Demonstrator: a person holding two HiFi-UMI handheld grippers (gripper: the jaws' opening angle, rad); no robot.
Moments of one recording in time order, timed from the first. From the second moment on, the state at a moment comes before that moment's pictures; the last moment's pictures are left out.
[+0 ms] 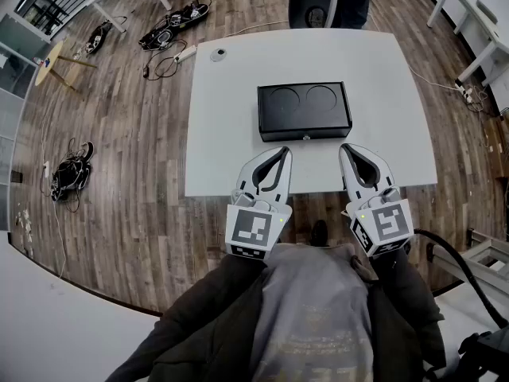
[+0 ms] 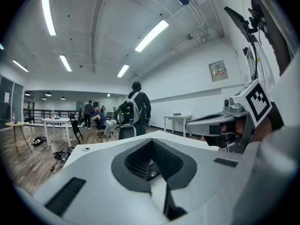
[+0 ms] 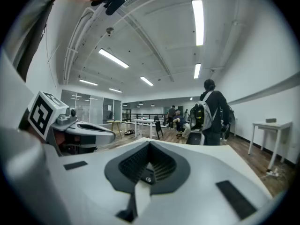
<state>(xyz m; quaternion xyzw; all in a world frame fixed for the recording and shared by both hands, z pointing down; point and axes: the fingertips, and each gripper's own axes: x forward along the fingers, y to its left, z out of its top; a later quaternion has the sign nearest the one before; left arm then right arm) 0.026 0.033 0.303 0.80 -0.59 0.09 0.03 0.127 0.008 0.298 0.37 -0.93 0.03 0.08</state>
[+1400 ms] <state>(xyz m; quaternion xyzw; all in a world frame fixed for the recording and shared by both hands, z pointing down) -0.047 0.045 0.332 0.83 -0.54 0.09 0.07 0.071 0.011 0.355 0.43 -0.88 0.08 0.17</state>
